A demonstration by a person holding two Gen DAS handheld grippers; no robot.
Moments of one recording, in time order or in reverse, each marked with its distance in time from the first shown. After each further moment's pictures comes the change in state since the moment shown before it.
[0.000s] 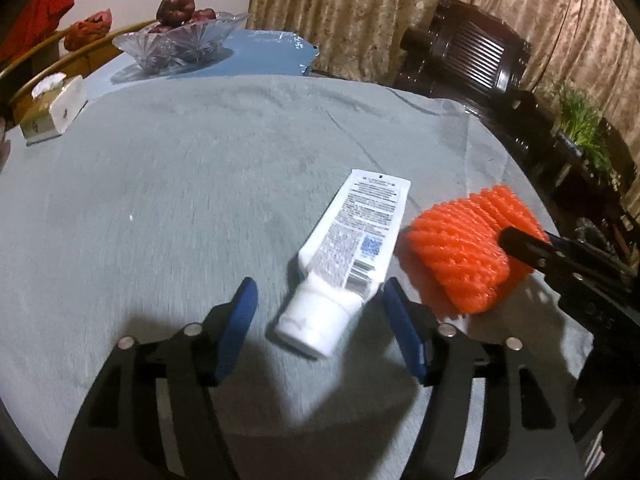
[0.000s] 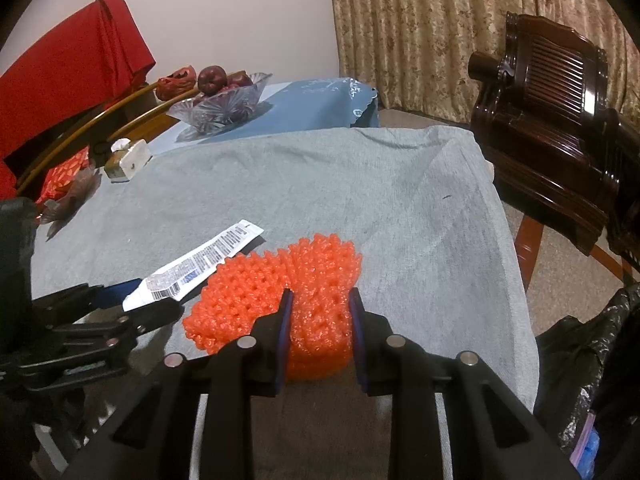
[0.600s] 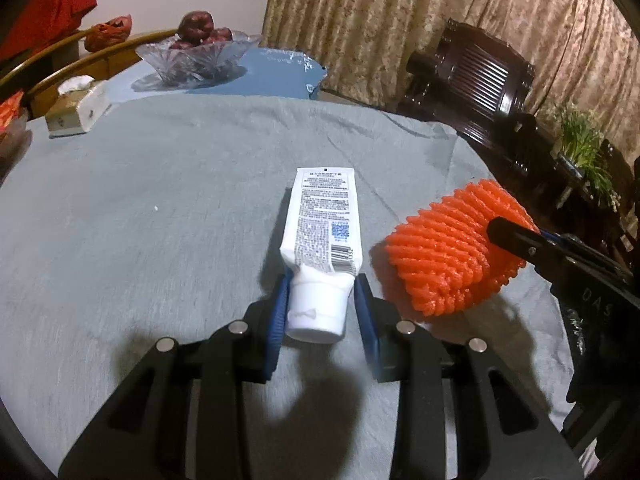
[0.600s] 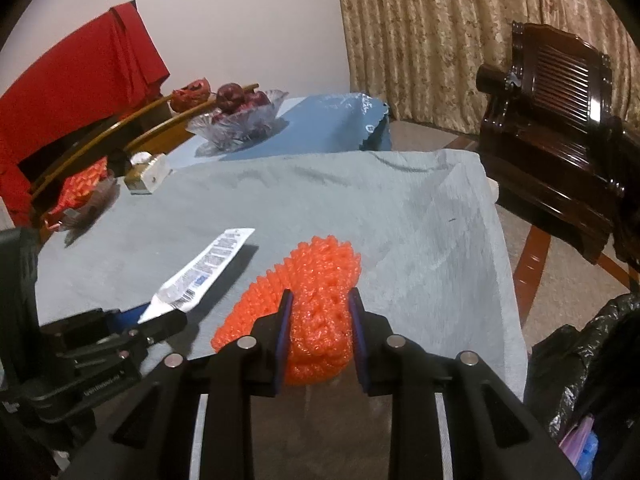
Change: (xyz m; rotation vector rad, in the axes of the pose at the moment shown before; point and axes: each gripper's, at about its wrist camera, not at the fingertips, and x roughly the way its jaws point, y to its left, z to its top) left arm -0.044 -0.012 -0.017 -0.058 -0.086 0.024; right arm -0.029 0.010 0.008 -0.008 -0.042 0.053
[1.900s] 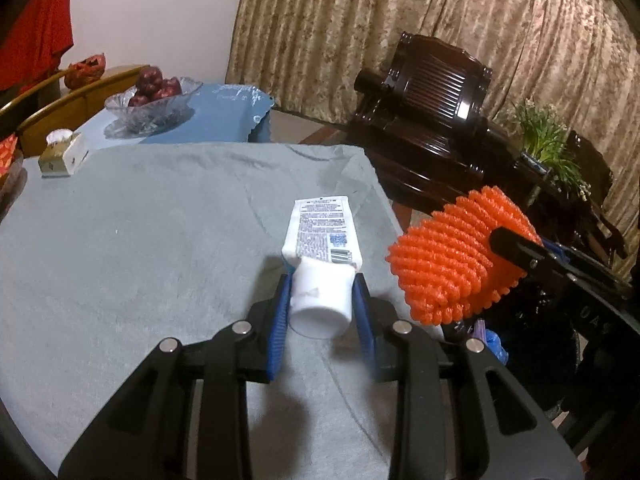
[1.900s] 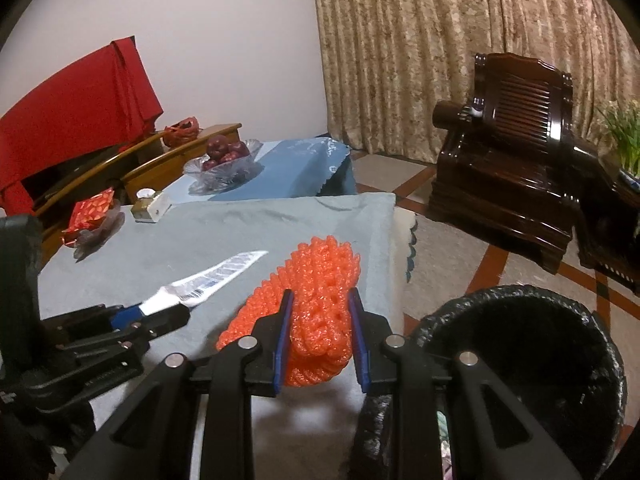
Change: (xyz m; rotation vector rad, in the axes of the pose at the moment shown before) left arm -0.078 -0.115 -0.008 0.077 -0.072 -0.072; right arm -0.146 -0.048 -0.017 0.014 -0.122 -0.077
